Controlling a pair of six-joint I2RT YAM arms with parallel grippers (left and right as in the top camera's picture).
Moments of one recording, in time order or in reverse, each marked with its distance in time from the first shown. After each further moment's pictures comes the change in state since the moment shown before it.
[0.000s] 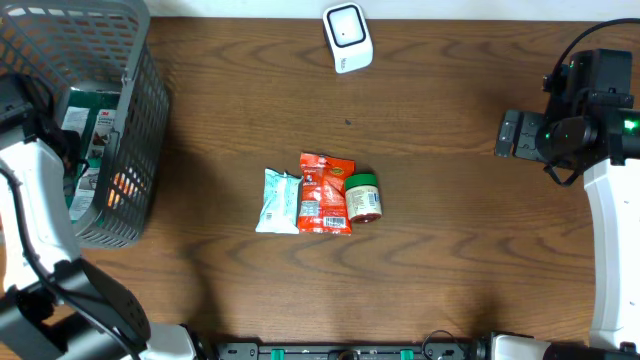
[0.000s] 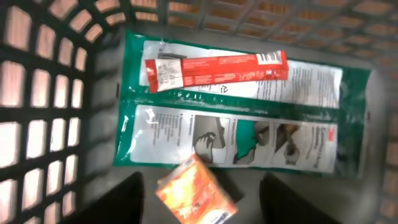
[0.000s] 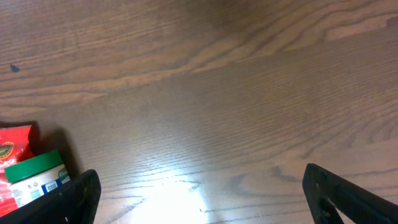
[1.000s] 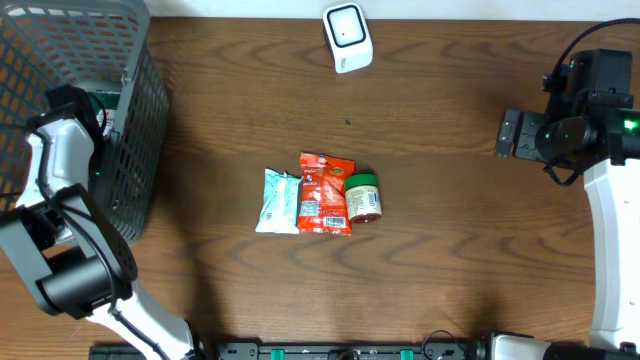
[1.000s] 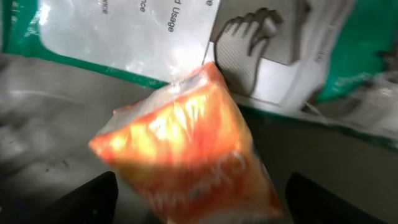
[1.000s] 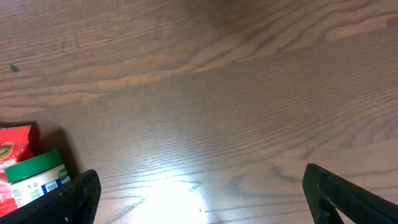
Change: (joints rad) left arm -0.072 0.294 -0.023 -0.003 0.237 -0.290; right arm 0.000 0.000 0.000 0.000 0.000 0.000
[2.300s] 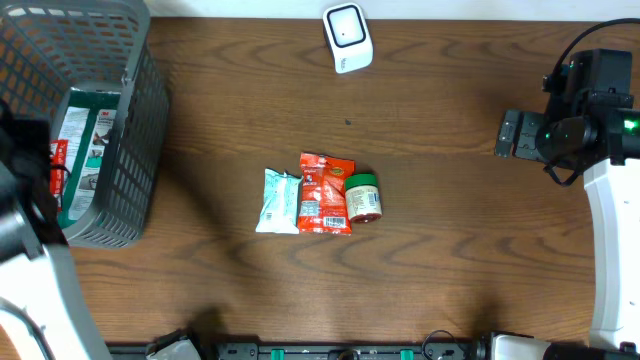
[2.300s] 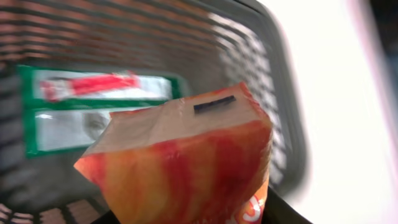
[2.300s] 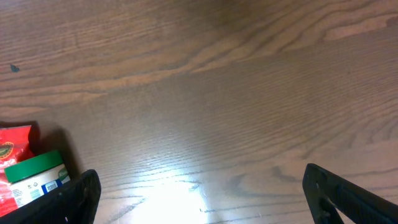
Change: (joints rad) left arm 0.040 -0.787 0.031 0.103 -0.023 0.332; right arm 0.000 0.000 0.000 0.000 0.000 0.000
